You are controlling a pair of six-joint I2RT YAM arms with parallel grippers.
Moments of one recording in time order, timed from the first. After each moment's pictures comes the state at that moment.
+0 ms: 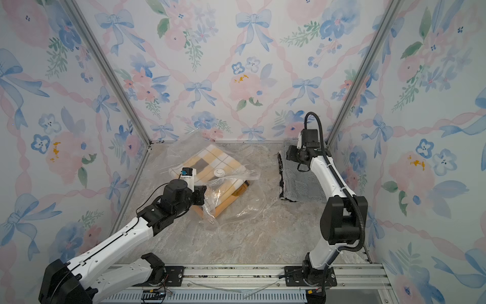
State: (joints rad) left arm -0.58 1.02 0.70 -0.19 -0.10 -0.46; right arm 0.05 1.74 1.55 -0.58 -0.07 0.26
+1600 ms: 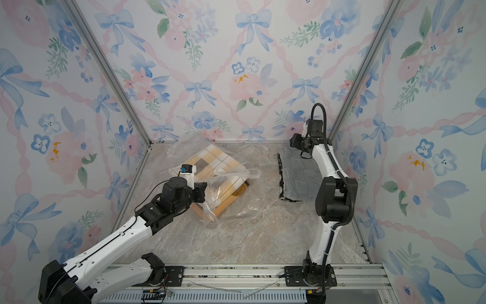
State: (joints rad) left arm -0.60 1.01 0.76 -0.21 -0.13 -0.47; right arm -0.08 1.98 1.82 -0.56 -0.18 0.29
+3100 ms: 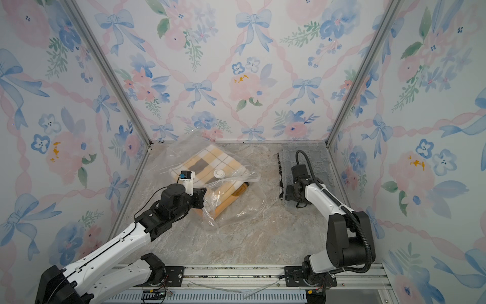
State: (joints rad) left arm -0.60 0.95 0.64 -0.15 -0.10 -0.47; right arm 0.14 1.48 0.96 -0.69 0.17 0.30
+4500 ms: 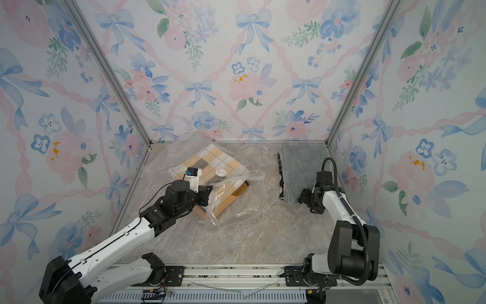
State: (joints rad) left arm -0.63 1.02 0.71 -0.12 -0.04 -0.44; right arm -0.18 1.44 0.87 -0.64 -0.11 0.32
